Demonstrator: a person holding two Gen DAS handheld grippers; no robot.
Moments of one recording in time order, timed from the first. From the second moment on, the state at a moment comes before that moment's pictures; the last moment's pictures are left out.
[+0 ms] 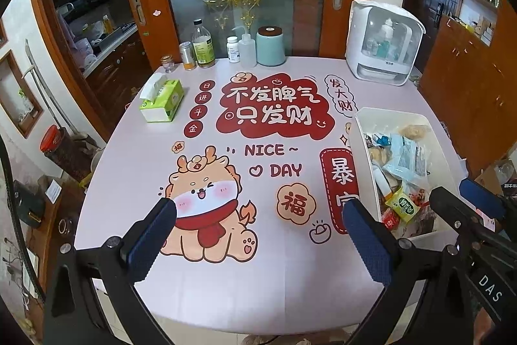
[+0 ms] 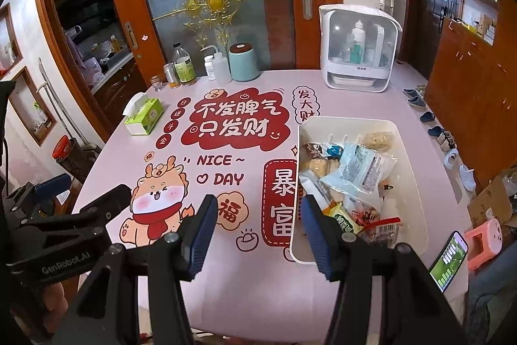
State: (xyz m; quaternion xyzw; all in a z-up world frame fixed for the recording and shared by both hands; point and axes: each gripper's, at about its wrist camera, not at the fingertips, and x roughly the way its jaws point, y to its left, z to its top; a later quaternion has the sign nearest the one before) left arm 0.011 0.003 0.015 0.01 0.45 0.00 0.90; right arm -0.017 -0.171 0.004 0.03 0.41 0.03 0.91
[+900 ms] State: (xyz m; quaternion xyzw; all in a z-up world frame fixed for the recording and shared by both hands) left arm 0.013 0.003 0.011 0.01 0.45 -0.01 0.89; right arm -0.015 -0.173 -0.003 0.03 0.41 0.04 0.91
